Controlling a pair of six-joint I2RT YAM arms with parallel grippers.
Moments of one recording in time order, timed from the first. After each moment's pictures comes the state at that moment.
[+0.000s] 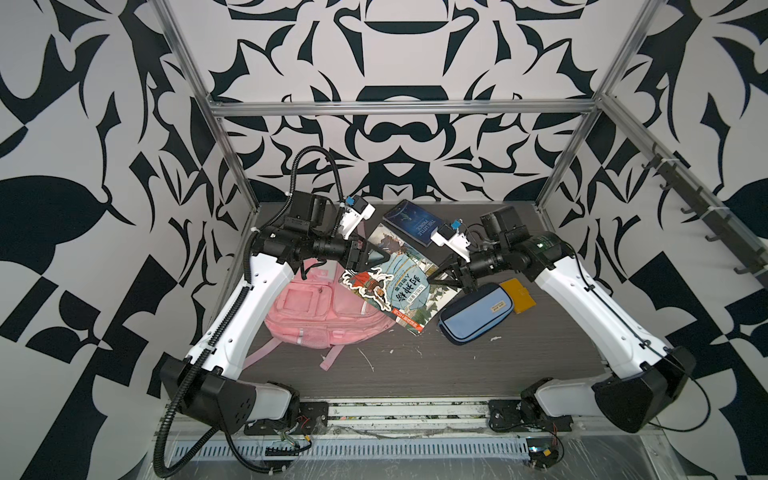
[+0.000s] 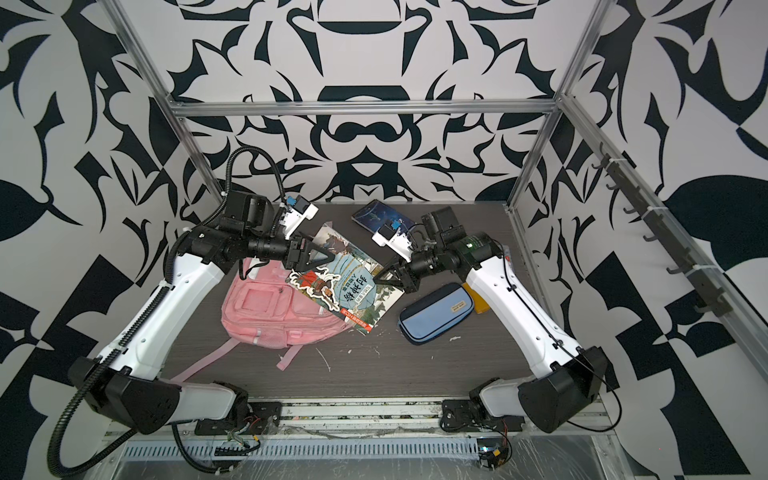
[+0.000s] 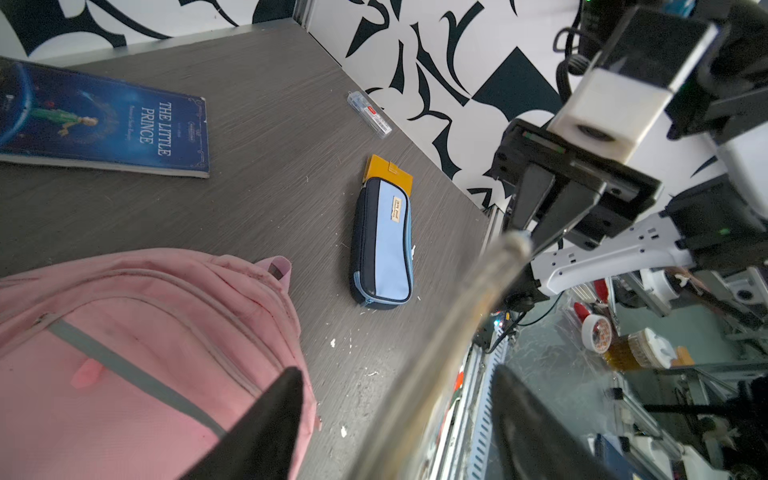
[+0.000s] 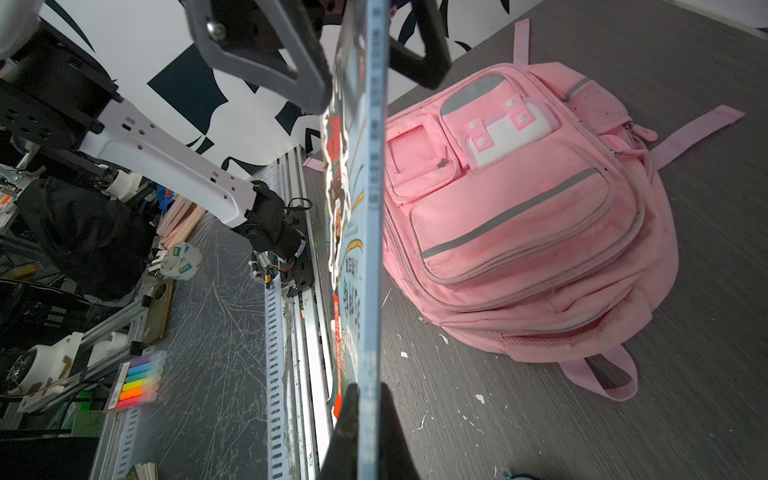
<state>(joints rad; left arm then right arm) -0.38 1.37 1.49 -0.90 0.88 0.07 0.45 1.35 1.42 -0.98 -0.92 -0.30</state>
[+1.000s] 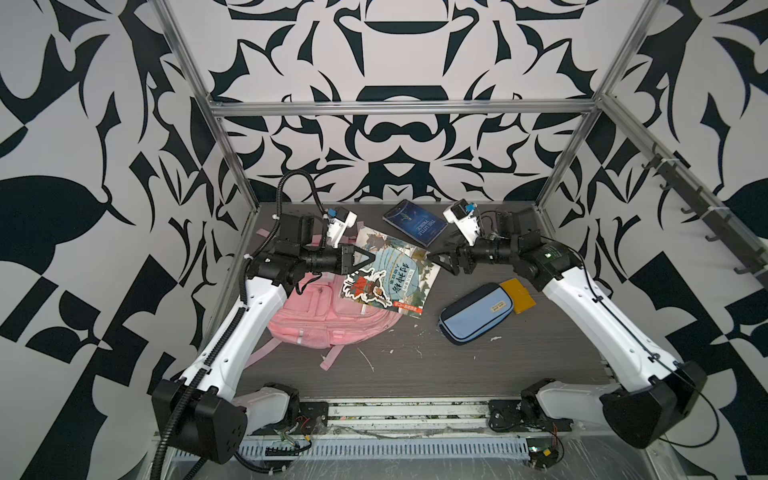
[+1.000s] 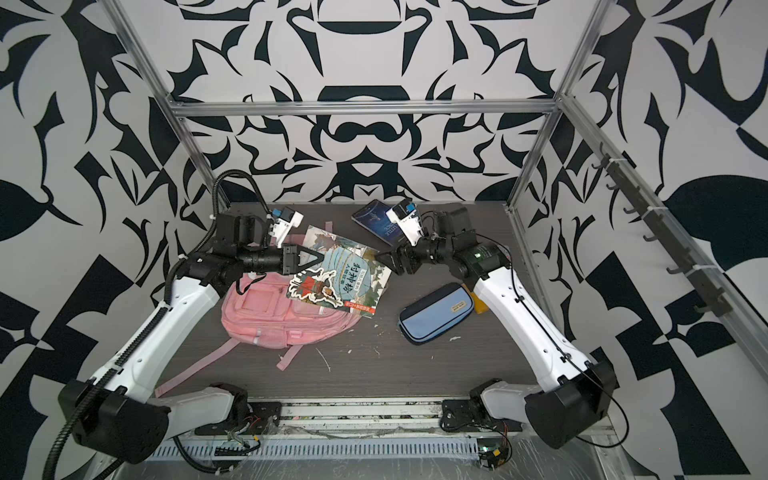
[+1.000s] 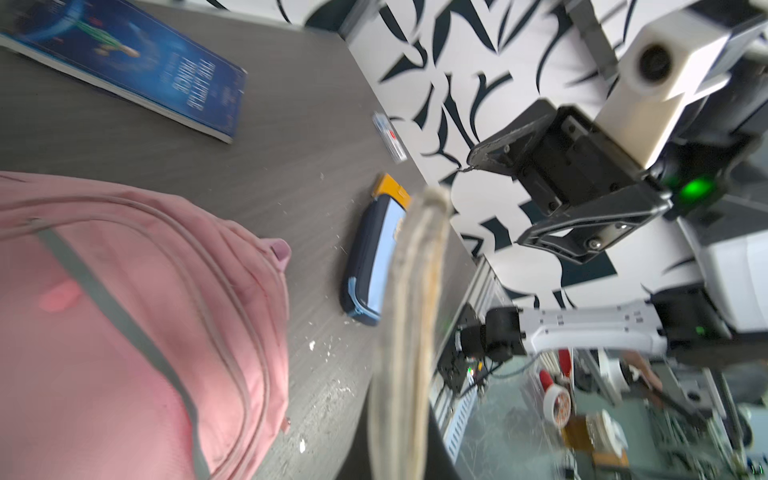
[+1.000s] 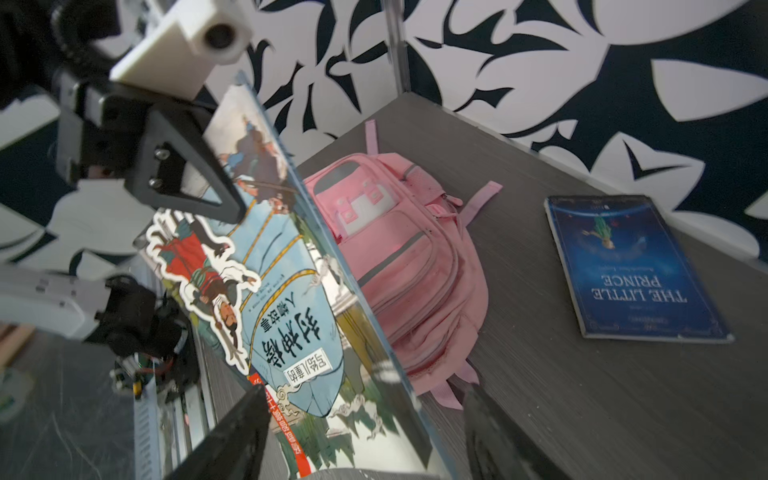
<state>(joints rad) -0.27 1.23 1.19 -0.58 0.88 -0.32 0.40 1.29 1.31 -0.56 -0.61 -0.03</state>
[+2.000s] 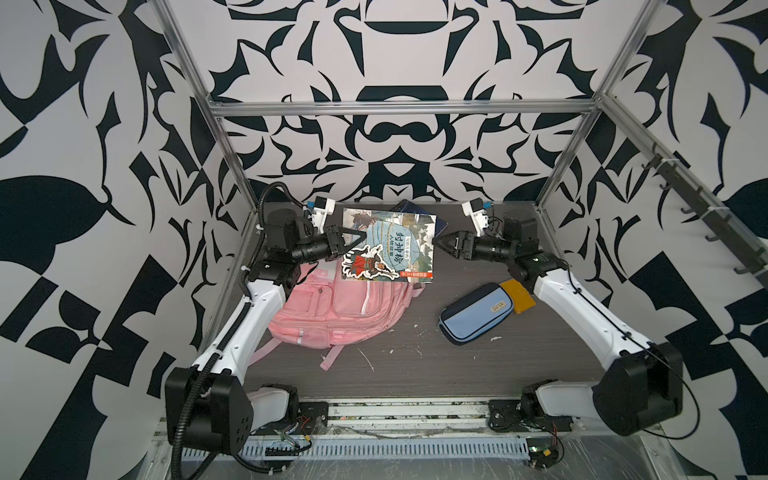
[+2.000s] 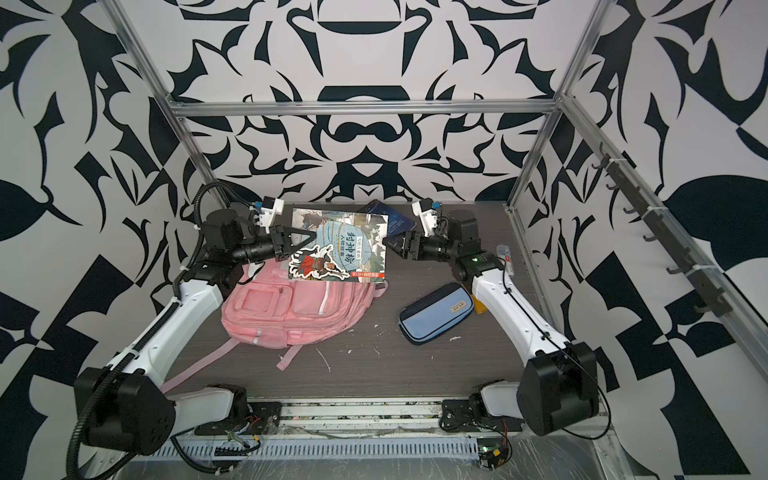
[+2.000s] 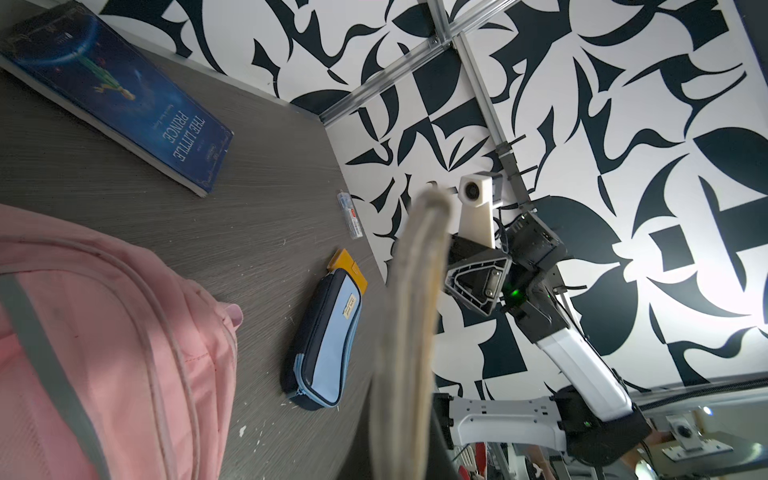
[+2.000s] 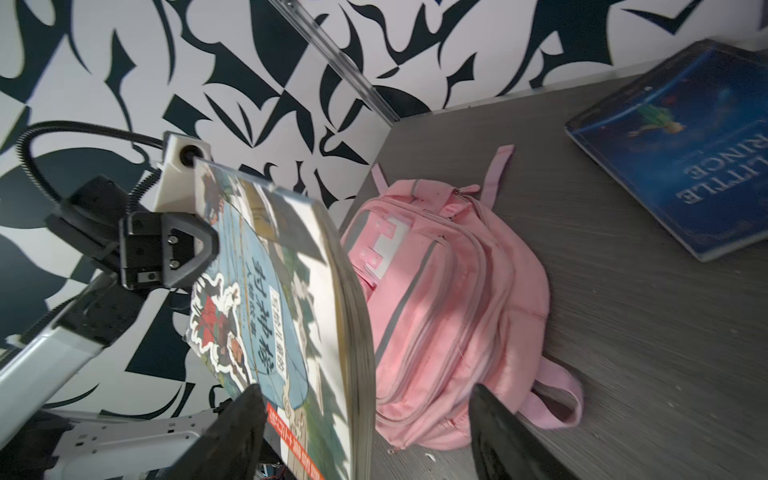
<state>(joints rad) -0.18 1.25 1.01 0.01 1.01 -0.85 0.27 1.35 1.07 -0.10 -0.86 0.55</state>
